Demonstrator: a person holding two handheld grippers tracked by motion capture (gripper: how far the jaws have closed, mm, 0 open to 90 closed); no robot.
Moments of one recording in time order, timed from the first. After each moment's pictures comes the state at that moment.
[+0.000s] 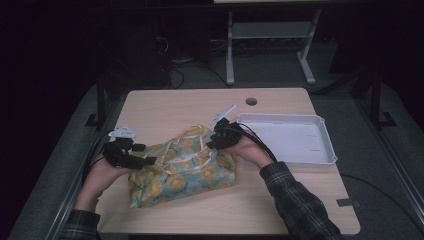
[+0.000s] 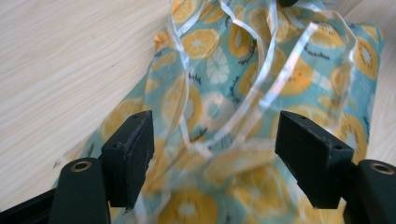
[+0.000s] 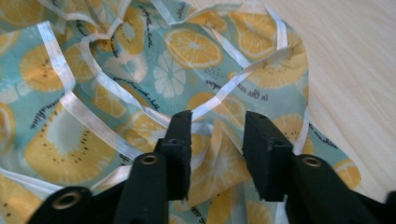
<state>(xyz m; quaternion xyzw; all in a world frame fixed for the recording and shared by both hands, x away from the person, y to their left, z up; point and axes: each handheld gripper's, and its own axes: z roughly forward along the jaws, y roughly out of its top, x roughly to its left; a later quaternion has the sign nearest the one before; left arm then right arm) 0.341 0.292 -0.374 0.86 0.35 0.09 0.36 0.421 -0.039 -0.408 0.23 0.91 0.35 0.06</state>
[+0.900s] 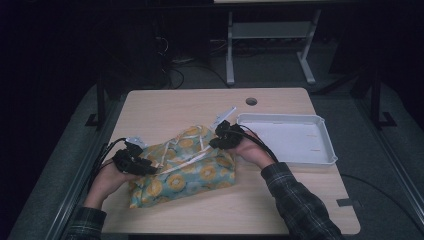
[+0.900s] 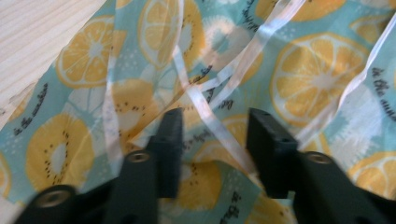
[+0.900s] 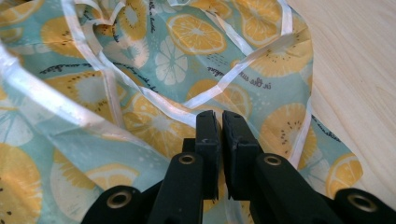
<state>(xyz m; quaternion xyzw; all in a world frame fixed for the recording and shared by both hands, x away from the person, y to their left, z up) 0.346 0.290 -0.414 0.89 0.37 0.03 0.26 0.420 -0.042 -0.413 0.20 0.92 0.34 0.07</state>
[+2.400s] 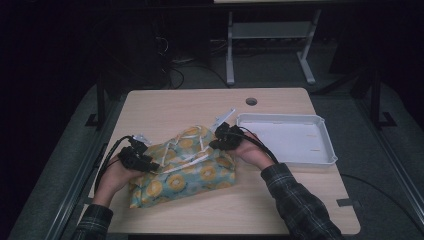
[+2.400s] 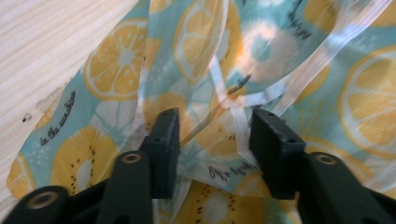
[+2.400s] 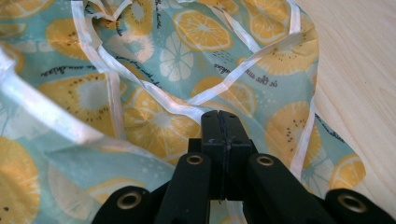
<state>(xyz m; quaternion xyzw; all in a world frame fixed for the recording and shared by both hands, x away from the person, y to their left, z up) 0.361 0.282 -0.427 0.89 0.39 0.07 0.23 0.415 -0.041 -0.414 0.20 0.92 0.34 0.07</state>
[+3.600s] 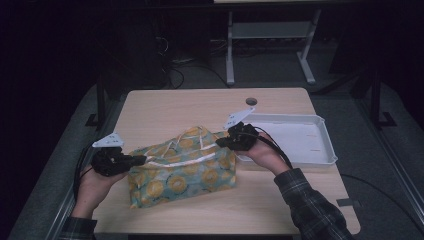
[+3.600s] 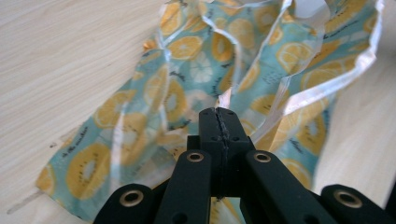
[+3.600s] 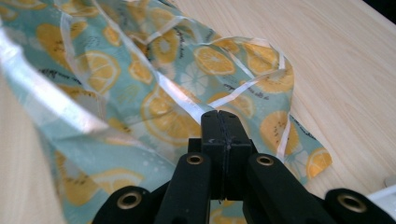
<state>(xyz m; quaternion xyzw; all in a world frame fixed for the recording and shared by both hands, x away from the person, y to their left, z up) 0.297 0.311 -0.362 0.84 0.36 0.09 0.40 0.383 -0.076 -0.376 0.19 0.89 0.40 0.08</state>
